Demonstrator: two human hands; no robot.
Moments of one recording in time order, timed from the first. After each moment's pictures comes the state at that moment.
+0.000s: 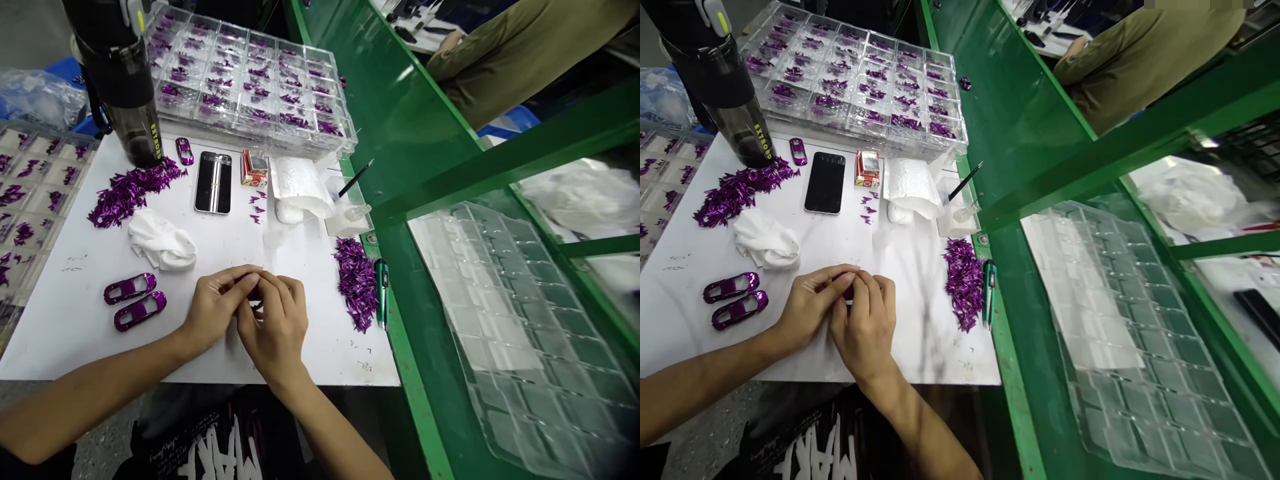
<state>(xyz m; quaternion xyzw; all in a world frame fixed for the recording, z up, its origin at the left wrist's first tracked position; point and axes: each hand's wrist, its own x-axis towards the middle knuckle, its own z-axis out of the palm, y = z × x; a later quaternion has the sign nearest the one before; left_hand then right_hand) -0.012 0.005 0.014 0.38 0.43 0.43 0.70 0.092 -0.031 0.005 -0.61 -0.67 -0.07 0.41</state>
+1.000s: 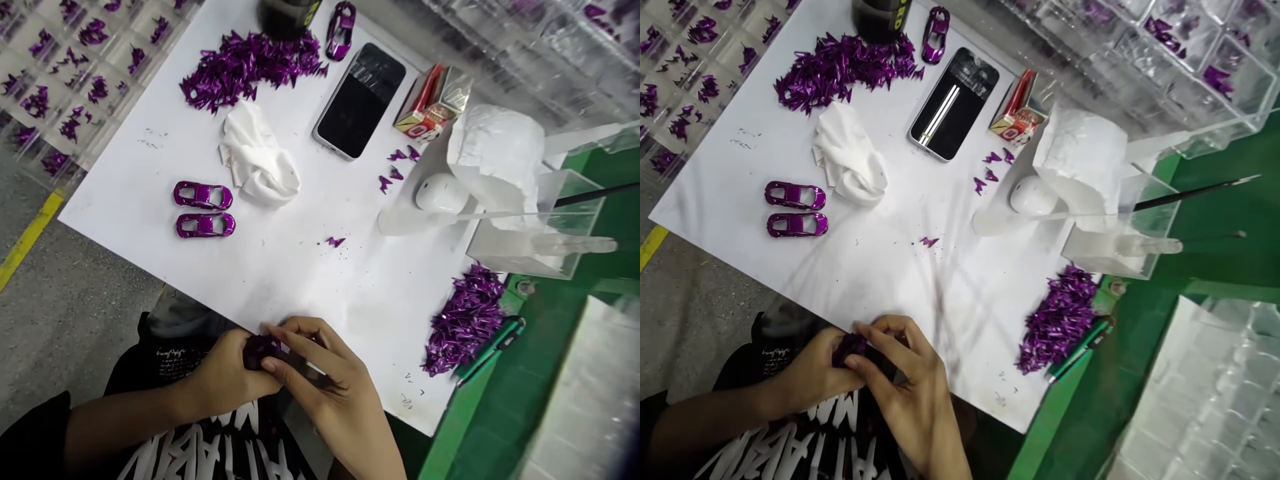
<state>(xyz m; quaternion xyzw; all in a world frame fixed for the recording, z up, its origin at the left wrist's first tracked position) -0.029 -0.132 0.003 0.16 0.51 0.29 0.79 0.133 -0.100 0.024 -0.55 -0.66 0.48 0.17</state>
